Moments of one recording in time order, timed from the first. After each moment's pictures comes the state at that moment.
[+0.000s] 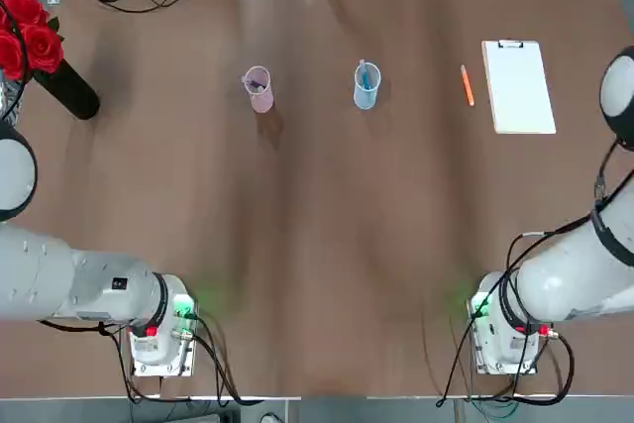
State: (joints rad) left arm -0.07 -0.06 0.00 -1.64 -0.02 1.60 -0.06; right arm 0.10 0.25 -0.27 -1.51 0.13 1.82 -0.20
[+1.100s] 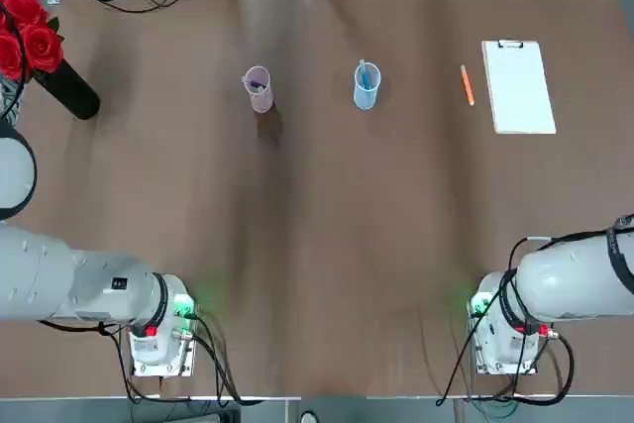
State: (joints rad) left arm -0.07 -0.06 0.00 -1.64 -0.02 1.60 -0.07; right arm 0.00 0.04 -0.07 -1.49 -0.03 1.55 -0.12
